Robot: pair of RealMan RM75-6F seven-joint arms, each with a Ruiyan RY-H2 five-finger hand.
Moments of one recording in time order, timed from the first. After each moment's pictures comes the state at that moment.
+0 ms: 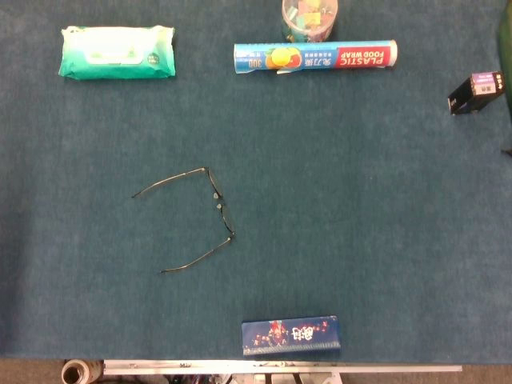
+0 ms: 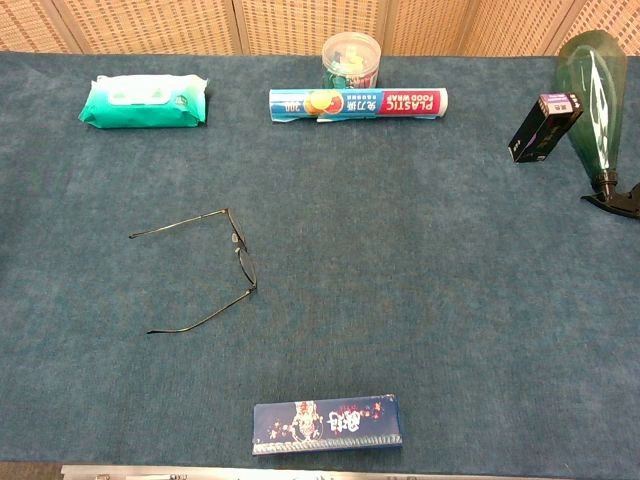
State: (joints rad) left arm -0.08 -1.16 -0.05 -1.56 1.45 1.47 0.05; right arm 0.08 -1.10 0.06 -1.74 -1.42 1.45 -0.21
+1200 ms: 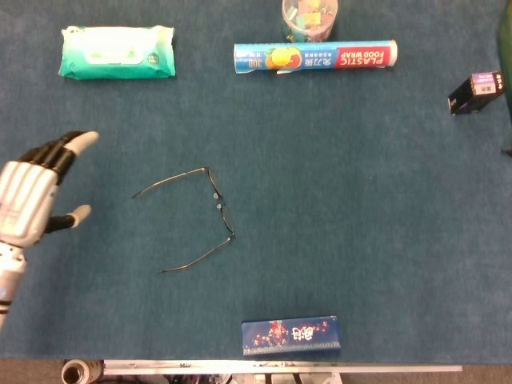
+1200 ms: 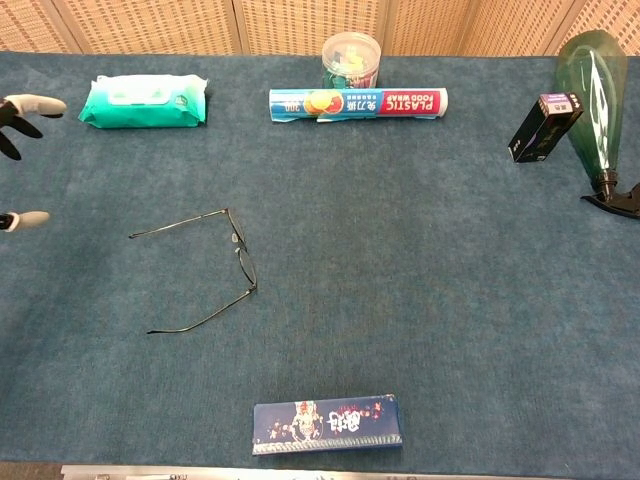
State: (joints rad) left arm -0.25 -1.25 -0.04 -1.57 1.64 1.37 -0.08; right arm 0.07 -1.13 0.09 -1.66 -1.42 1.48 -0.11
